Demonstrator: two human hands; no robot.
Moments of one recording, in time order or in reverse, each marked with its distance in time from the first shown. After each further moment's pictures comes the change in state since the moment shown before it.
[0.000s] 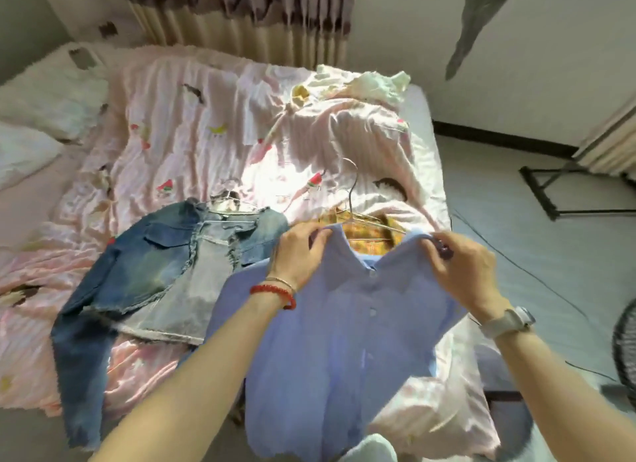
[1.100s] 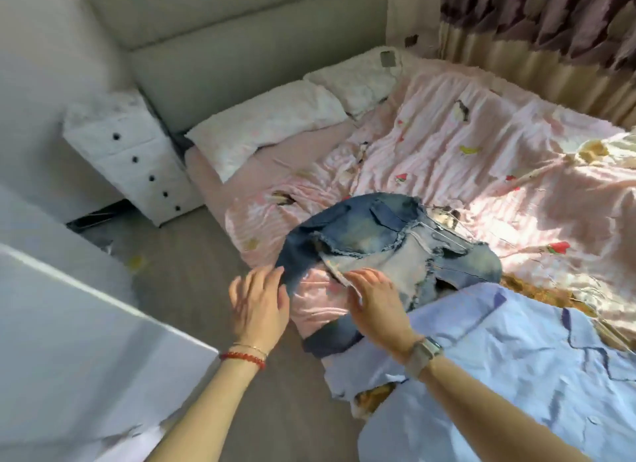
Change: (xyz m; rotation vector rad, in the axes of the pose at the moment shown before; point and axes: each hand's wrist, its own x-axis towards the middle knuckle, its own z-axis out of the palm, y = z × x) left_hand -0.255 -0.153 -0.193 0.668 0.547 -0.644; right_hand -0.135 -0.324 0.120 0.471 -0.642 -0.873
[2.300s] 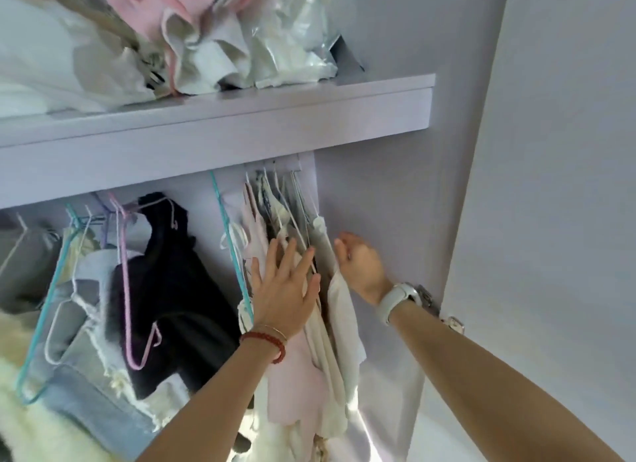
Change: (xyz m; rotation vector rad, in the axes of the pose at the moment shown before) left_hand -0.283 -0.467 -0.376 0.750 0.517 -1.404; right_hand -0.024 -0.799 0.287 0.580 -0.905 -1.257
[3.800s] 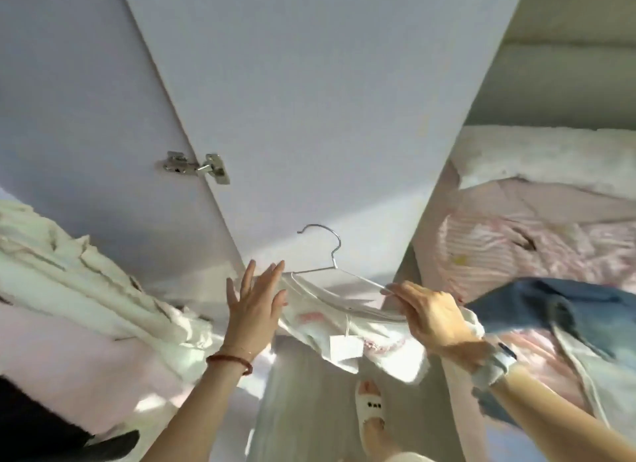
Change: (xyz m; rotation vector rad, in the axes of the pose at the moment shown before) left_hand -0.204 0.082 0.068 -0.625 -0.598 0.753; right_hand -0.465 0.021 -0.038 -0.513 0.348 0.562
